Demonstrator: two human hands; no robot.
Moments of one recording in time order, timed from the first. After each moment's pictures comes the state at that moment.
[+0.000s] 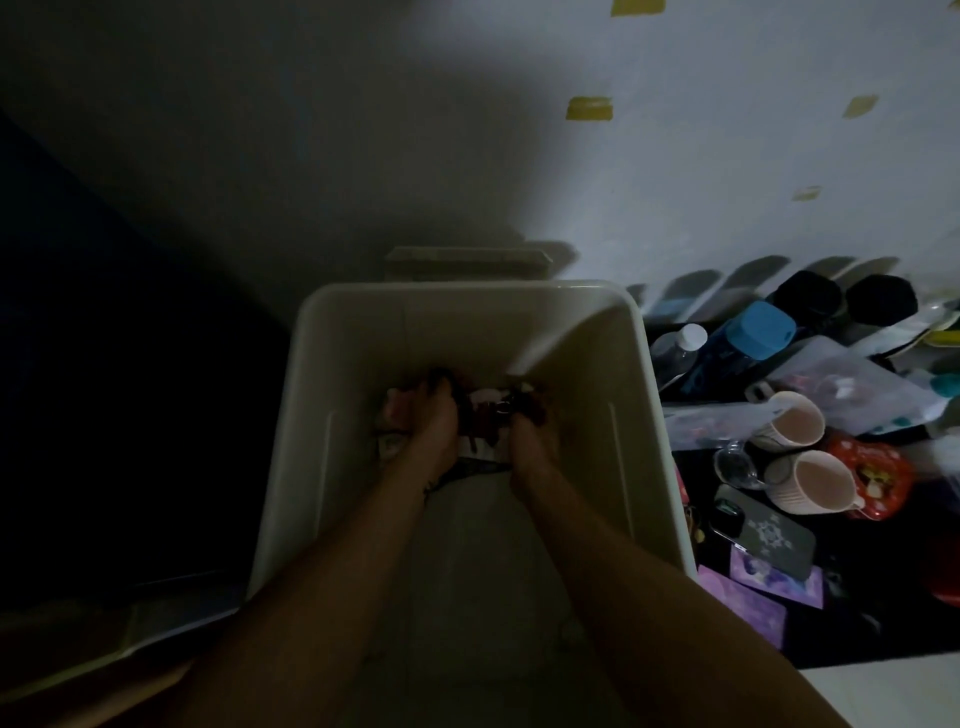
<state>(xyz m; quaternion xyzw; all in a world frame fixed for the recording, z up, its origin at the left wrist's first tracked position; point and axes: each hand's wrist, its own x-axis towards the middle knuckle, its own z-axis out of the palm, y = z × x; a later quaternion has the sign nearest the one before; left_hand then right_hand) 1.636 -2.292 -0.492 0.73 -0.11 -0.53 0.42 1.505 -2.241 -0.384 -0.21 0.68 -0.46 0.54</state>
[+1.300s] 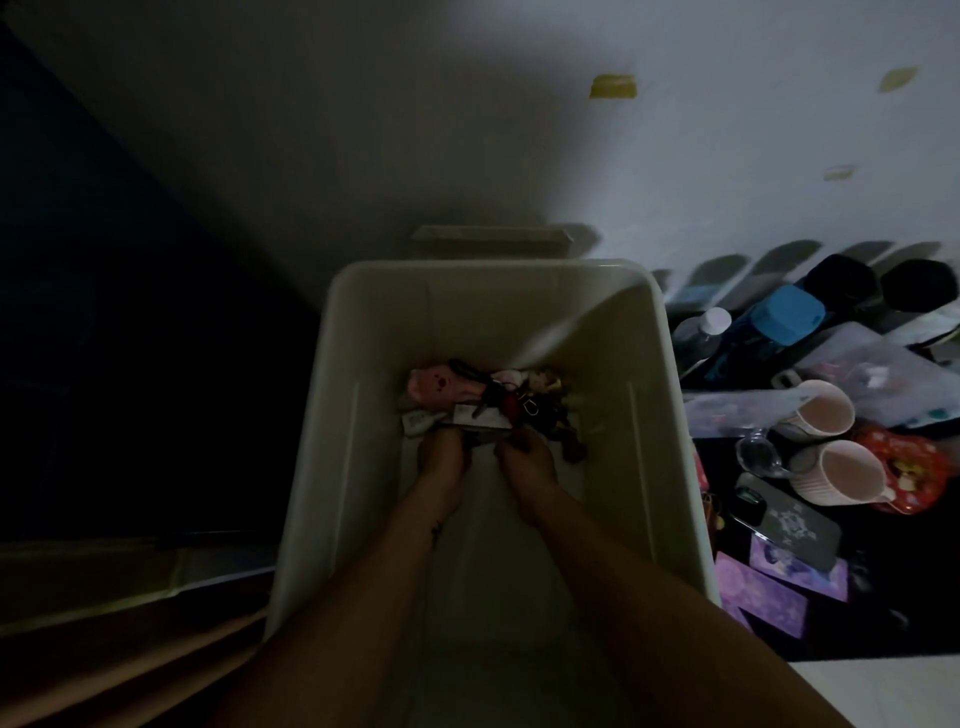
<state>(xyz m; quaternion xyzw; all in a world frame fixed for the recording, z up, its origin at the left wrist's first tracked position) 1.629 -2.197 -0.415 0.70 -0.09 -0.61 0.35 1.518 -2.187 -0.398 -0.26 0.69 -0.26 0.63</state>
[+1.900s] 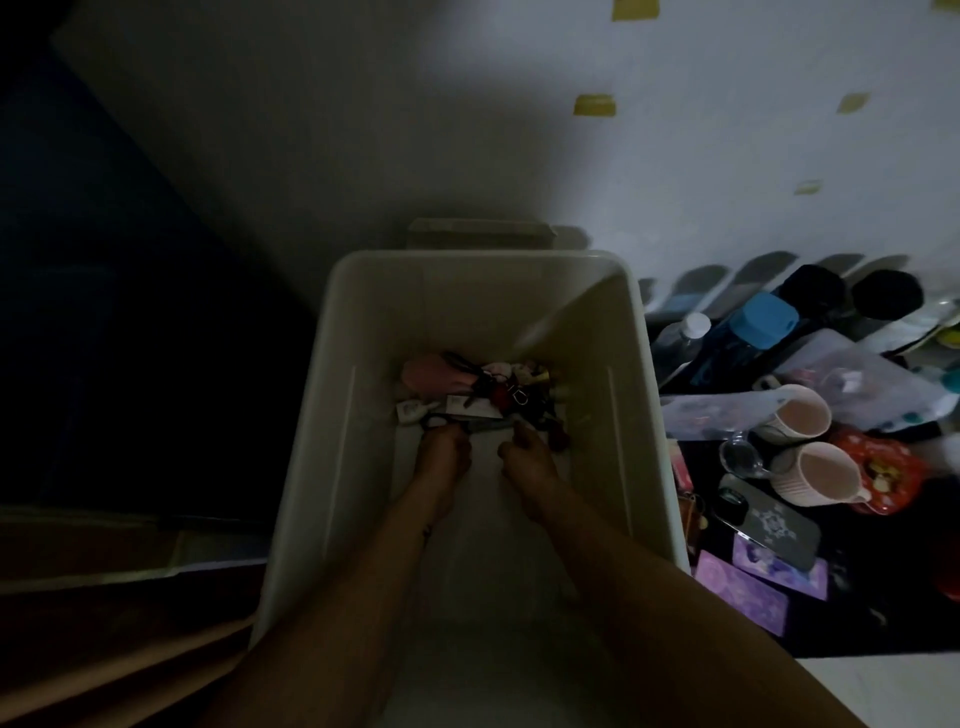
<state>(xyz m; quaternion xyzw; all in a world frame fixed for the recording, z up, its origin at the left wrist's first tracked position) 1.620 -2.181 -0.380 0.68 -0.10 -0.63 0.37 1.500 -2.182 -0.386 -0.32 0.69 -0.23 0.61</state>
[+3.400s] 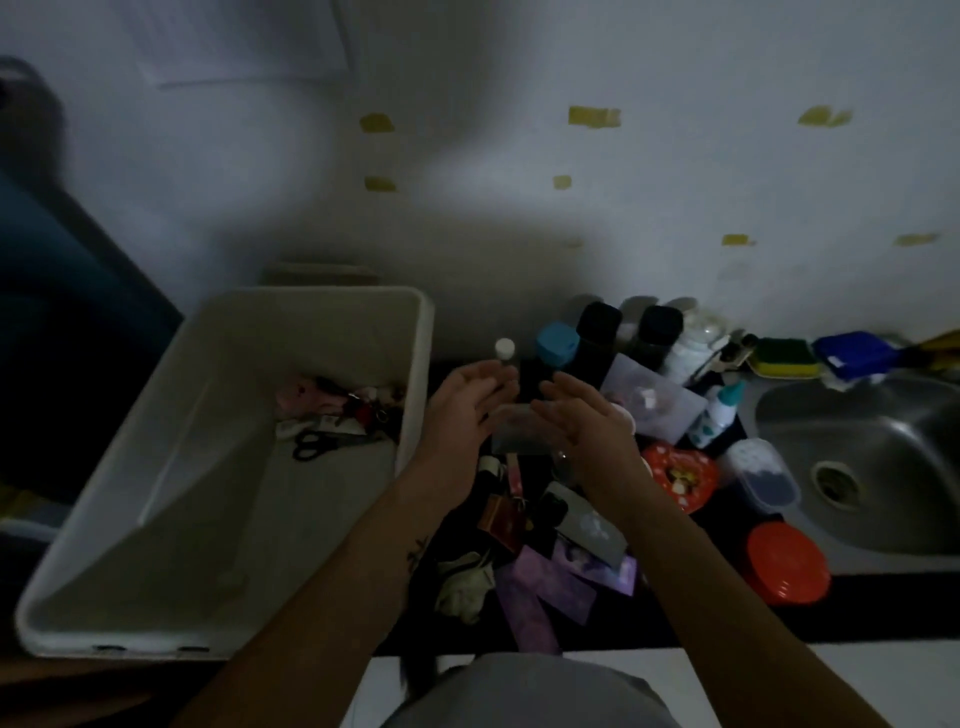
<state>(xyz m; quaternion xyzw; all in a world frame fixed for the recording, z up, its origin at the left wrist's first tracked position) 1.337 -2.138 -0.182 0.50 -0.24 -0.62 0.55 1.194 -2.148 -0.212 -0.30 0.51 -0.49 0.64</state>
